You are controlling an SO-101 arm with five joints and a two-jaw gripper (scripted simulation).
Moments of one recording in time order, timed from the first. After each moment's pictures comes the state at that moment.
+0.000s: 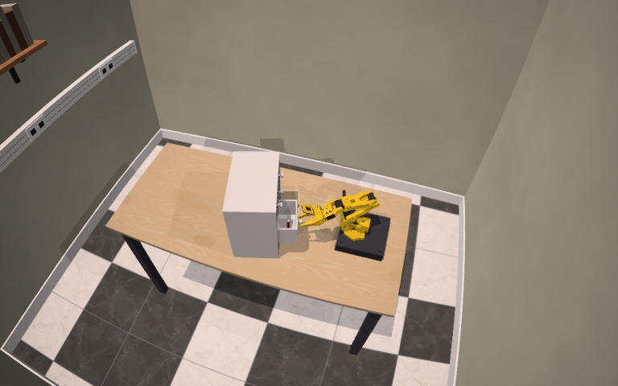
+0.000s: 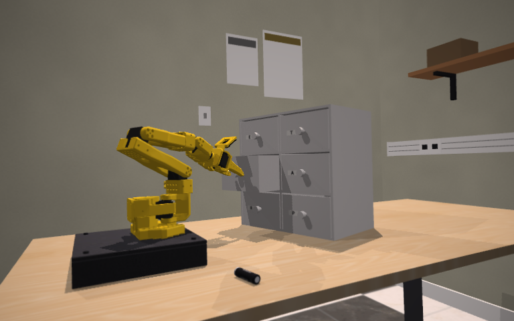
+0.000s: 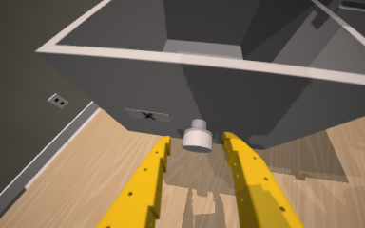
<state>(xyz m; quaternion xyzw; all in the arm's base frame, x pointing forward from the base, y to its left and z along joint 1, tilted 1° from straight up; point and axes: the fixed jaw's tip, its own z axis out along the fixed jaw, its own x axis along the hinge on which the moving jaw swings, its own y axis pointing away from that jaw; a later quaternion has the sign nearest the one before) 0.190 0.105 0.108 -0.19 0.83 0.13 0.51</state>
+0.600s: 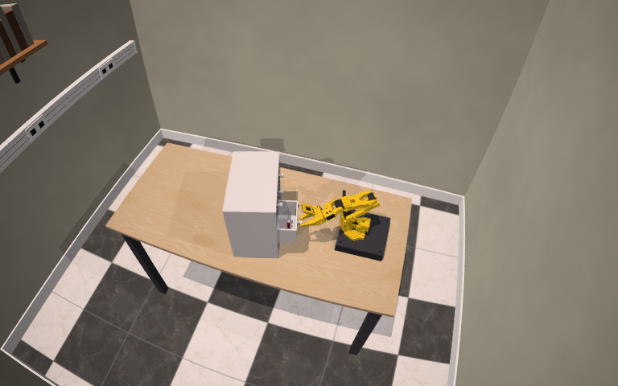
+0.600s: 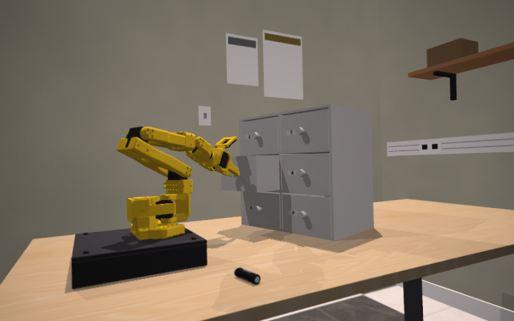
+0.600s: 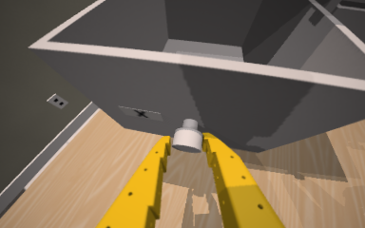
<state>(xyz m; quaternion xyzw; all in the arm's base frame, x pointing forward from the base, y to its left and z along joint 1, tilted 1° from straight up) 0.190 0.104 0.108 -0.19 0.83 0.13 0.51</state>
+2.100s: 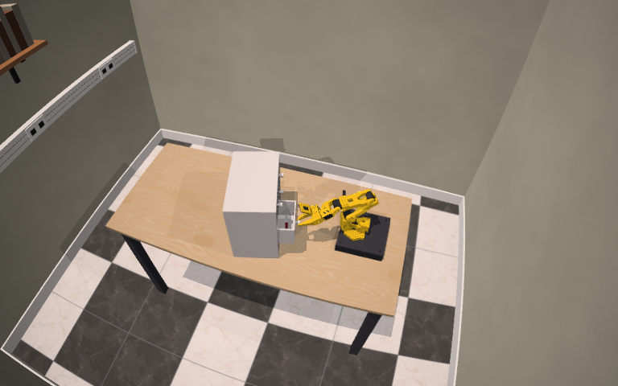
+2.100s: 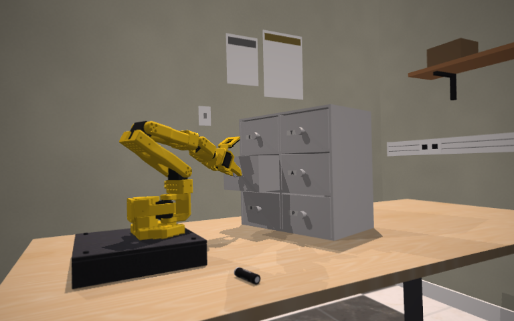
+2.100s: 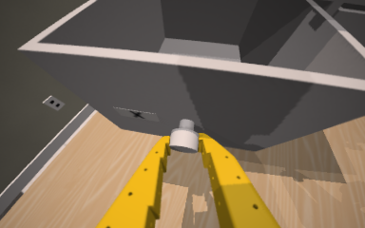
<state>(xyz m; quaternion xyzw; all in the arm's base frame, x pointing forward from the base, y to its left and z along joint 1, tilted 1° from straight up) 0.199 0.104 0.107 -0.18 0.84 0.12 0.51</state>
